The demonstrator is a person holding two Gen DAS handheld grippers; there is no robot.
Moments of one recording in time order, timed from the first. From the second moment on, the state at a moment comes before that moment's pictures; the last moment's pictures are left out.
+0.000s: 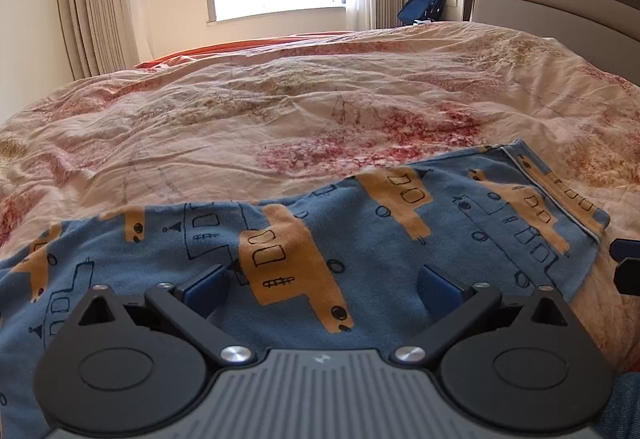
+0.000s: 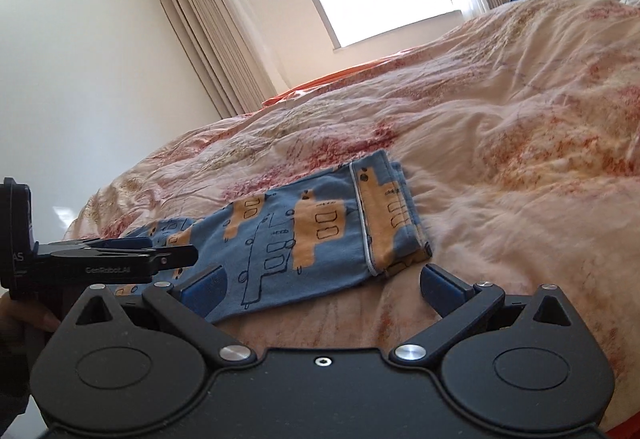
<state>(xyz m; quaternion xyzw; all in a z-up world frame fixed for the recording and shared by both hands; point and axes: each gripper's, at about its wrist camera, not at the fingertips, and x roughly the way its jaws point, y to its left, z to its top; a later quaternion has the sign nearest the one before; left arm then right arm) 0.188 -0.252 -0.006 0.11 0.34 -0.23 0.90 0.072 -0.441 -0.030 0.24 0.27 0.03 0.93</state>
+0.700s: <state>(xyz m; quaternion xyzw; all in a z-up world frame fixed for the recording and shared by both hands) 0.194 -0.265 0.034 -0.01 0.34 -0.32 0.88 0.086 -0.469 -0.050 0.38 0.22 -0.06 0.90</state>
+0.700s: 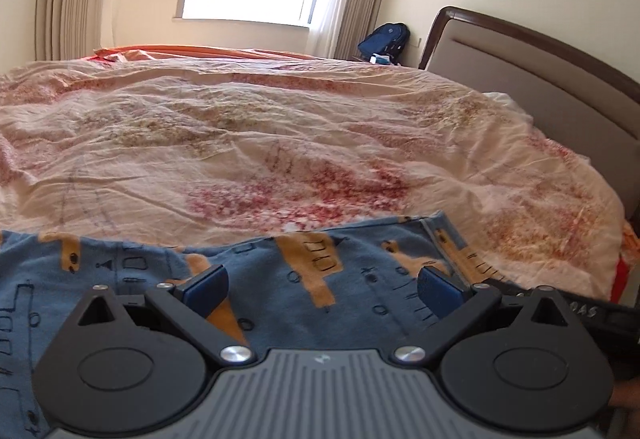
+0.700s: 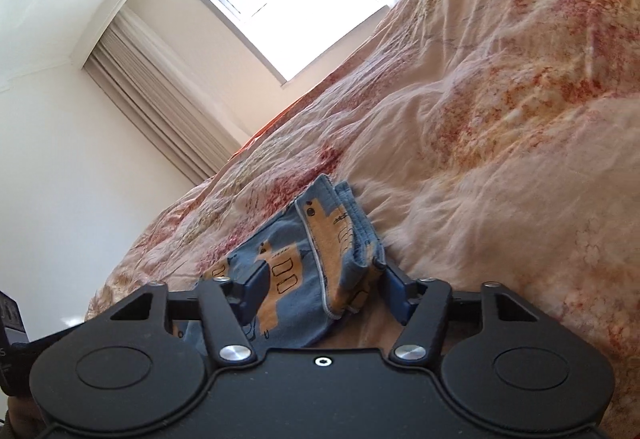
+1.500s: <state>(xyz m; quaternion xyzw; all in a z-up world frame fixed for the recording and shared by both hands) 0.229 -0.283 0.003 -0.15 0.46 -0.39 0.78 0.091 -0.296 -0.011 -0.15 0.22 0.01 0.96</state>
